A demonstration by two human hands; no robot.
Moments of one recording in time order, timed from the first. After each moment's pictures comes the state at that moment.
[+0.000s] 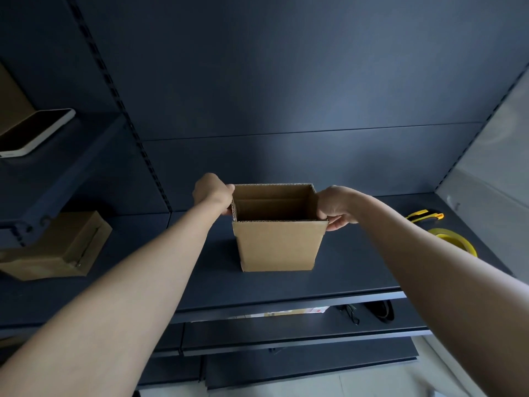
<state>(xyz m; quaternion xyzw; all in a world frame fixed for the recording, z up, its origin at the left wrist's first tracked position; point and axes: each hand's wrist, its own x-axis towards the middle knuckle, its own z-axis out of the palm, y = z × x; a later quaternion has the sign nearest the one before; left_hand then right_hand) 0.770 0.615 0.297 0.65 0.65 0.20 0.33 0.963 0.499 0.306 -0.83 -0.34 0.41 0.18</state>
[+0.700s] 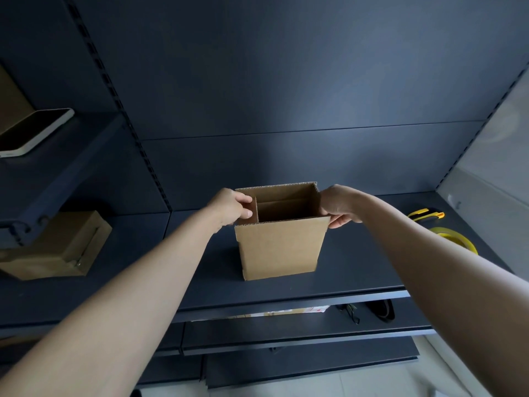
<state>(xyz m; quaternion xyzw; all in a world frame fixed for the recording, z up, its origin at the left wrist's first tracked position) 0.767 0.598 0.281 0.71 0.53 0.12 0.45 0.974 0.499 0.299 -0.83 -0.35 0.39 0.17</state>
